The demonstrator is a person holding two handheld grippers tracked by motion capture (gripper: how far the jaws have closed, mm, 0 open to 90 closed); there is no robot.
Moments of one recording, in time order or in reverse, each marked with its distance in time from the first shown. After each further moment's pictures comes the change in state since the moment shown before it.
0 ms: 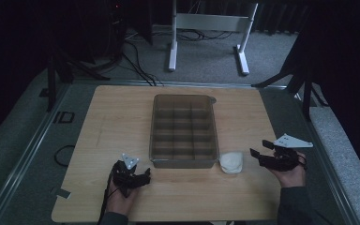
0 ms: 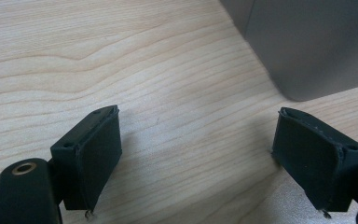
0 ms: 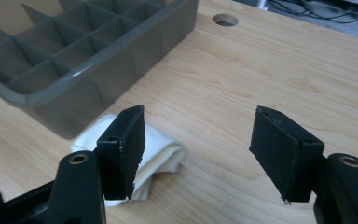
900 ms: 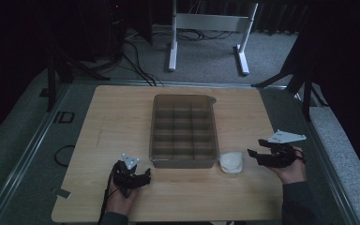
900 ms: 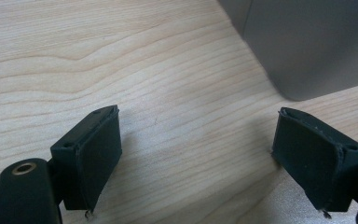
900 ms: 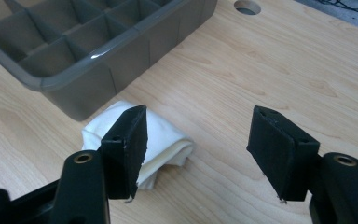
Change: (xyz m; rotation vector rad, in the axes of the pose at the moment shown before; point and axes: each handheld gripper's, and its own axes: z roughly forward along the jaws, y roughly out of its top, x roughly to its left) left arm 0.000 0.000 0.000 0.000 -0.002 0.004; right arm 0.003 0.017 0.004 0.108 0.038 -0.100
